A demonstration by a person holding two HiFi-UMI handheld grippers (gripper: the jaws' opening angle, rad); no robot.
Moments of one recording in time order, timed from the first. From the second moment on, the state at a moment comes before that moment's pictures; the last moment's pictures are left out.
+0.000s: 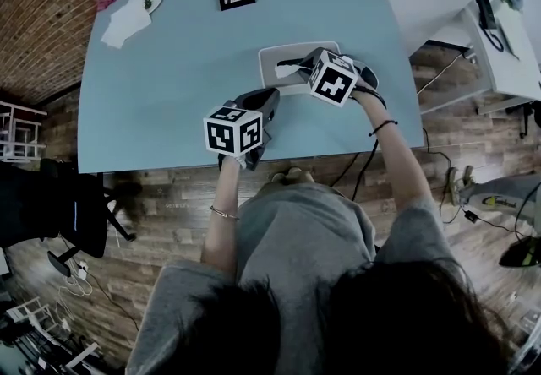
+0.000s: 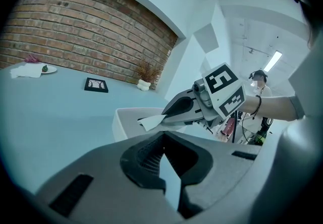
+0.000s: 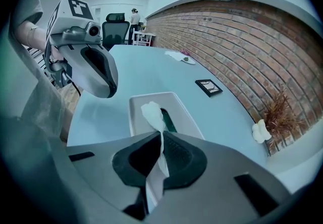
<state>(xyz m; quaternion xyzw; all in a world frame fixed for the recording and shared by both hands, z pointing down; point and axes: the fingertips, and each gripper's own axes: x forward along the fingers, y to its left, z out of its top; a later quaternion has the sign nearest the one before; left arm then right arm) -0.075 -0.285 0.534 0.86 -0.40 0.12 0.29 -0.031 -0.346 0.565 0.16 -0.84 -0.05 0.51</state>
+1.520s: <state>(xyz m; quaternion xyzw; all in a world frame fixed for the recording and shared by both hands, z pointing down) -0.067 -0.282 0.507 0.88 -0.38 0.11 0.26 -0.023 -0.342 0.514 0.20 -0.85 -0.06 0.48</state>
